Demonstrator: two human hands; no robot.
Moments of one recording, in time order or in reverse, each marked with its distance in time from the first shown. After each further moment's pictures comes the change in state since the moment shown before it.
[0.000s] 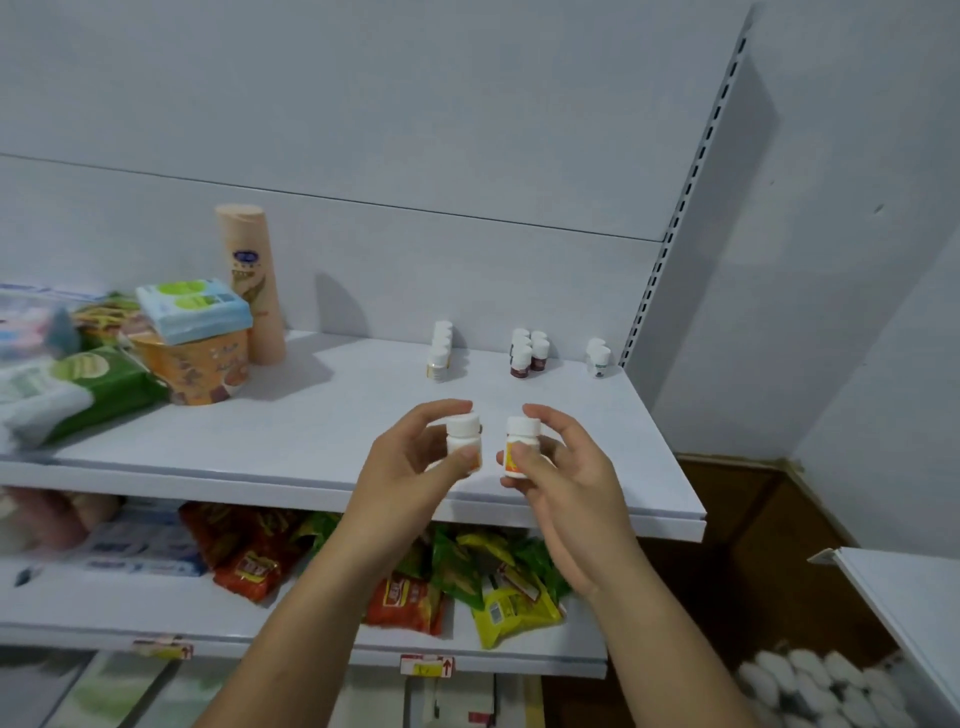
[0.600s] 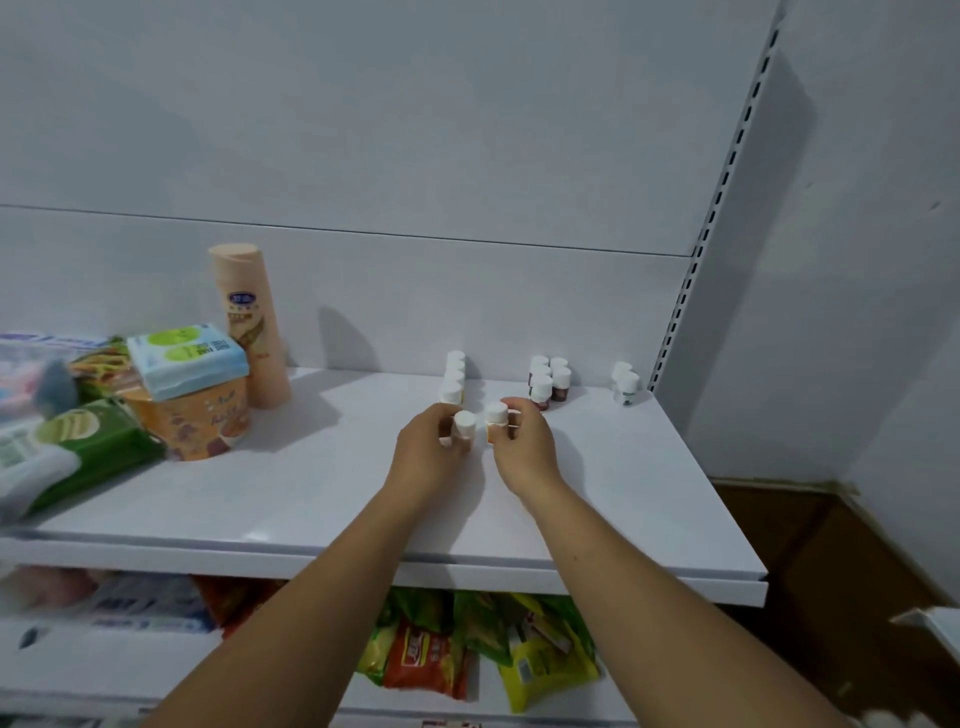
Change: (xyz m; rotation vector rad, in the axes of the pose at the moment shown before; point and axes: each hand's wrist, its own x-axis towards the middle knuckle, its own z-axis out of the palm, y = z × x) left_hand 0.164 -0.104 -0.024 0.558 0.162 -0.013; right_hand 0.194 0.093 0.024 -0.575 0.125 -0.058
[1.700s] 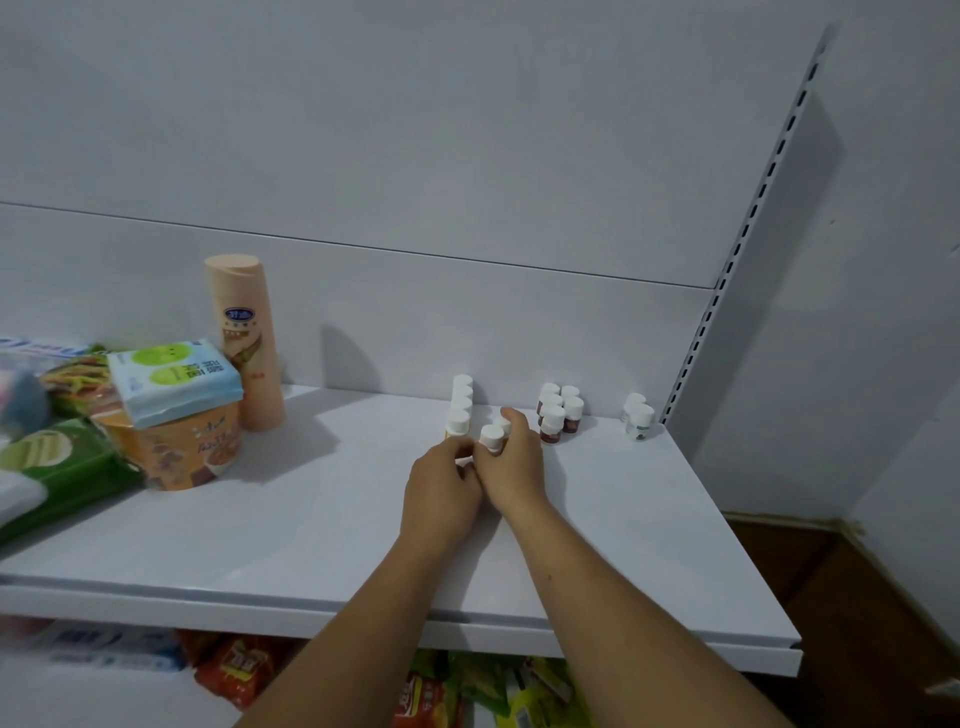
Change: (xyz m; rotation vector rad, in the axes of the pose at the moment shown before) left_hand 0.012 -0.009 0.023 0.026 0.083 -0.010; right_hand 0.040 0.002 0.040 -0.149 0.050 -0.018
